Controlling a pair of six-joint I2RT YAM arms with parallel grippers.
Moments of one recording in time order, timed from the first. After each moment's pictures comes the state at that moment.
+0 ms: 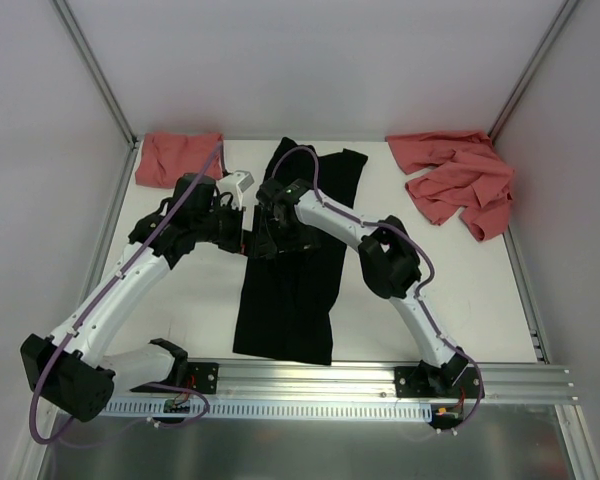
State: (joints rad) left arm -0.44 1.13 1.10 -0.68 0.42 -0.26; right arm 0.84 2.36 2.06 -1.15 0.02 0.51
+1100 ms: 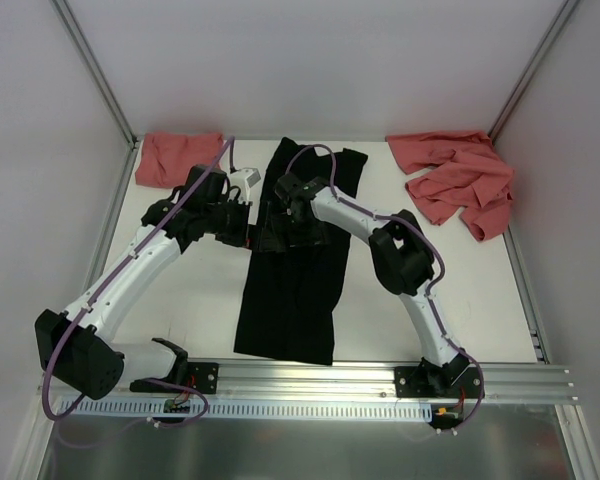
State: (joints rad) left arm -0.44 1.26 1.18 -0.74 0.40 -0.25; right arm 0.76 2.31 1.93 -0.98 -0.04 0.47
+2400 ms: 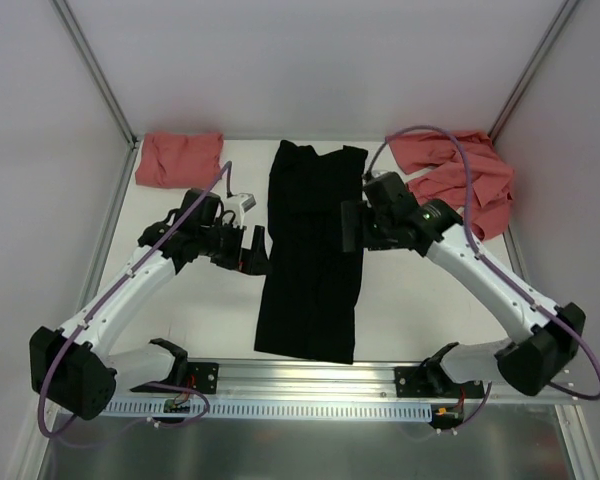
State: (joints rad) left arm -0.41 1.13 0.97 -0.70 0.46 -0.22; right arm 0.67 1.40 1.39 -0.94 0.15 0.46
